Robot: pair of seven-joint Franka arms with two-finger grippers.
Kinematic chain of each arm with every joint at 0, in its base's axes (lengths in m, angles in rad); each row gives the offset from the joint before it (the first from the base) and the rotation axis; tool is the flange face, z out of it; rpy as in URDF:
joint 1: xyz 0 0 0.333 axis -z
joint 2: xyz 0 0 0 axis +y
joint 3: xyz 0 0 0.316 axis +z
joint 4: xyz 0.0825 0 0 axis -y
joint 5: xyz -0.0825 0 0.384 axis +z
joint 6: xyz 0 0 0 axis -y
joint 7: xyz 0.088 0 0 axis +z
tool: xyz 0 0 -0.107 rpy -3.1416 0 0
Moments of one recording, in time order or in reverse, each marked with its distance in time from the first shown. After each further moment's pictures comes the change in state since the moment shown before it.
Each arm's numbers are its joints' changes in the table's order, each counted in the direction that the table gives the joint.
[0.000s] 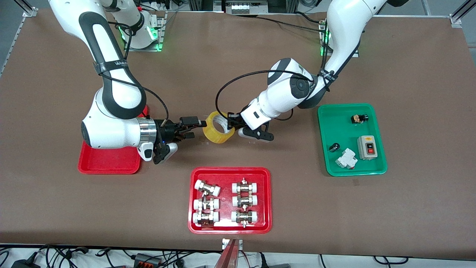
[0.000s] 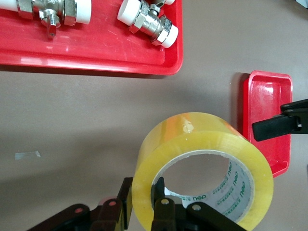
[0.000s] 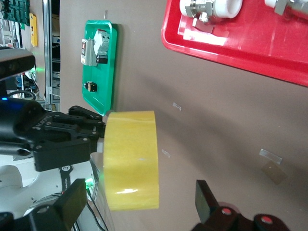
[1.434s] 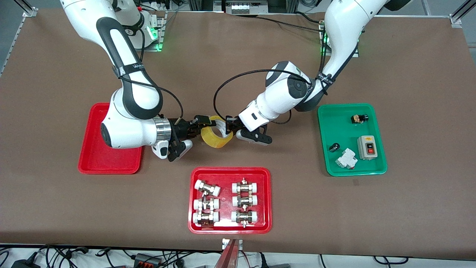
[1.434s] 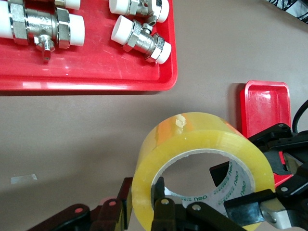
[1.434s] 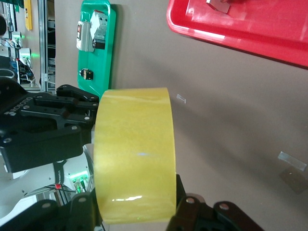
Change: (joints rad) left arm 0.012 0.029 0.005 0.028 0.059 0.056 0.001; right arm -0.055 0.029 0.000 0.001 -0.001 0.020 0.023
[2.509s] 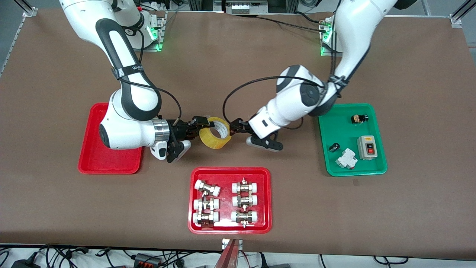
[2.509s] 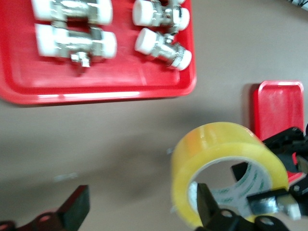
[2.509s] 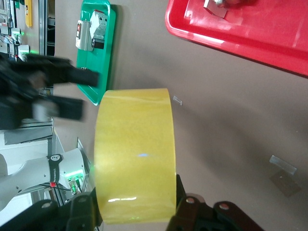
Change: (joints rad) left arm -0.103 -0.050 0.002 0.043 0.015 -0.229 -0.069; right arm 0.002 0.004 -0.010 0.000 -0.001 0.001 0.034
